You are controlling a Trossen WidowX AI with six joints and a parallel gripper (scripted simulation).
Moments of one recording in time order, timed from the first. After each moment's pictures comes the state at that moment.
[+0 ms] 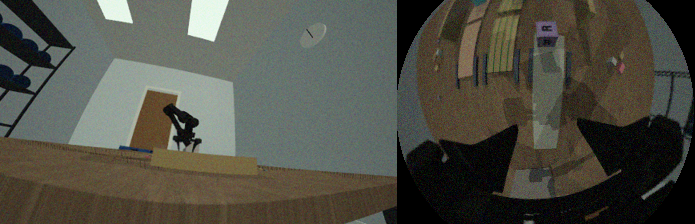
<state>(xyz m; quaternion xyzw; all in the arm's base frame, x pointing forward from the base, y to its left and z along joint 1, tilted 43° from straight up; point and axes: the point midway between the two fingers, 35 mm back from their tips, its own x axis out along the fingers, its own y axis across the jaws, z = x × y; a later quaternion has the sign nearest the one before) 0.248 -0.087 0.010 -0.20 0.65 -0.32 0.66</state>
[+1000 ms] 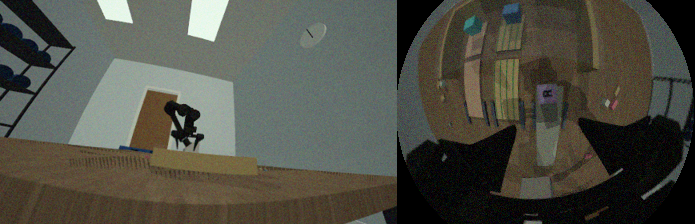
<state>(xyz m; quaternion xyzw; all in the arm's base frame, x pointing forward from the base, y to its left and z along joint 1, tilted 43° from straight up) 0.346 -0.098 0.032 -0.20 0.65 -0.32 0.66</state>
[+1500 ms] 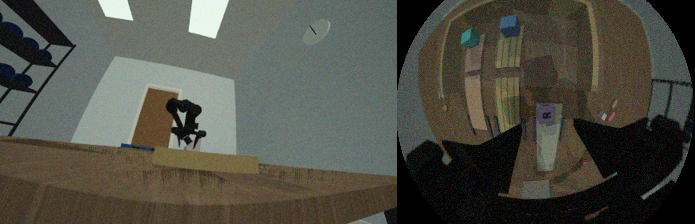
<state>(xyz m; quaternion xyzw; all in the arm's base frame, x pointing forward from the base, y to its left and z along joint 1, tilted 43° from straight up) 0.382 -0.106 0.038 -0.20 0.65 -0.32 0.66</state>
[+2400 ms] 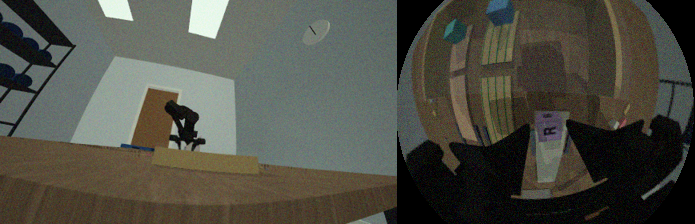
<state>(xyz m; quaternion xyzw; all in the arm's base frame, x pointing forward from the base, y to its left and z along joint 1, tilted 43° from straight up) 0.384 -0.136 0.009 -0.20 0.65 -0.32 0.66</state>
